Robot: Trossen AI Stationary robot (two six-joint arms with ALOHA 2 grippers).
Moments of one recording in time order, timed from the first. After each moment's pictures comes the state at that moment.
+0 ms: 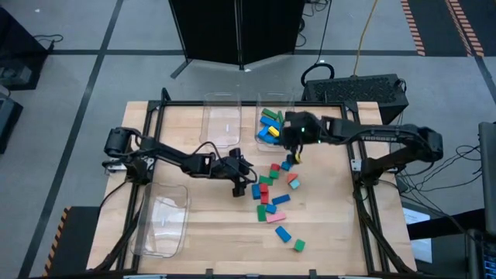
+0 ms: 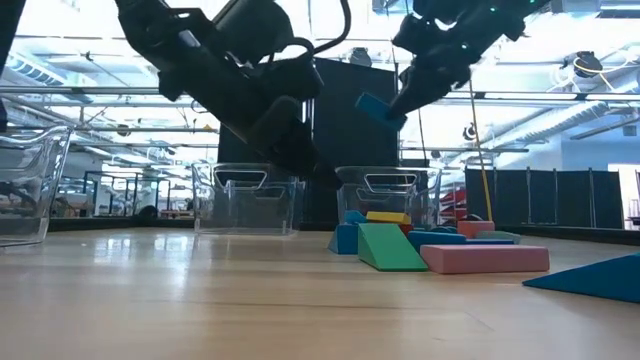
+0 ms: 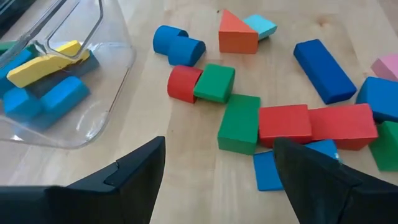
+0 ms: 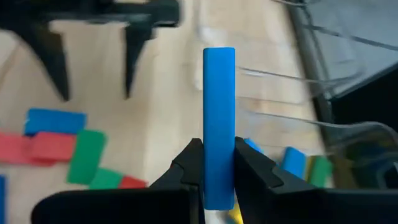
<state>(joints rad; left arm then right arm) -0.05 1.76 0.86 0.27 -0.16 0.00 -0.26 1.31 0.97 -0.35 -0.01 -0.33</state>
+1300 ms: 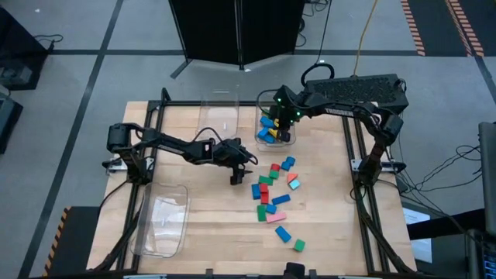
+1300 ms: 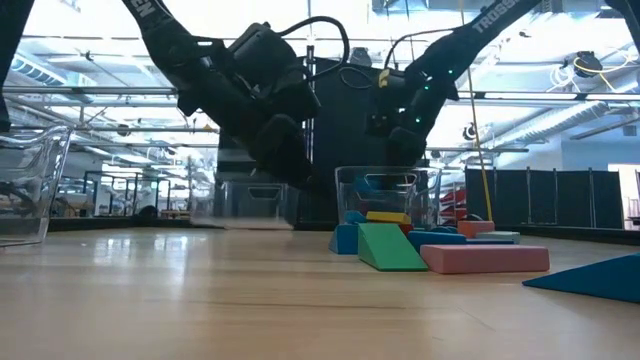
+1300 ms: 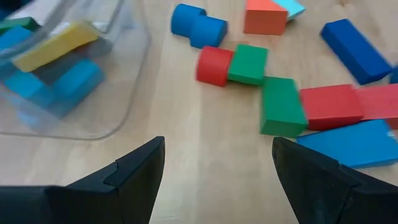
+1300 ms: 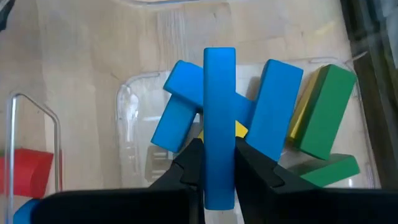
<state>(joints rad) 0.11 1.76 0.86 0.22 0.05 0.09 -0.60 1.77 1.24 -0.55 -0.19 -0.40</state>
